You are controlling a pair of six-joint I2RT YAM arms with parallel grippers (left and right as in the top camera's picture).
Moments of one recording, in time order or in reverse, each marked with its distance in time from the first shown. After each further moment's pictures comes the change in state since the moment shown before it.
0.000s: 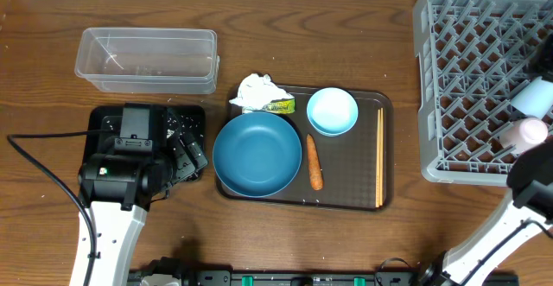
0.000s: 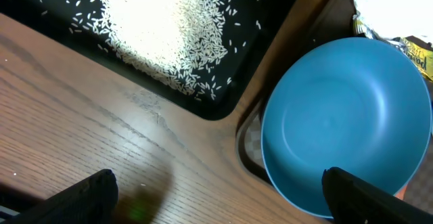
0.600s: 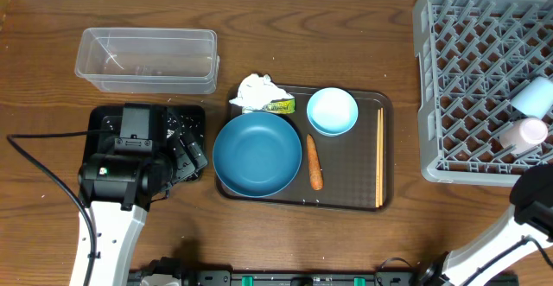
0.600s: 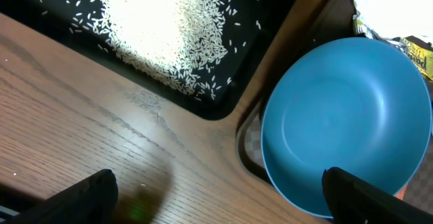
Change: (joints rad) left arm 0.000 0.000 0.000 0.000 0.000 0.000; right arm -0.037 -0.117 0.001 0.163 0.129 0.100
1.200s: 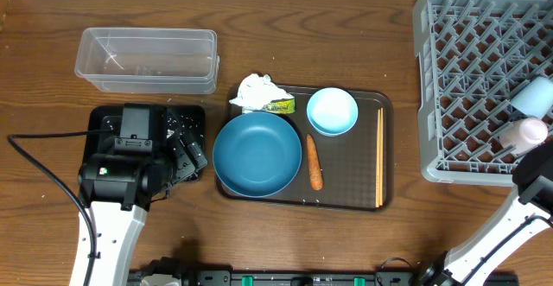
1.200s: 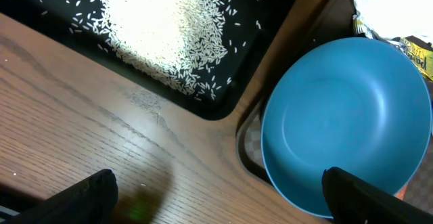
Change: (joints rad) left arm 0.000 0.000 0.000 0.000 0.000 0.000; right arm -0.015 0.188 0.000 0.071 0.018 -0.021
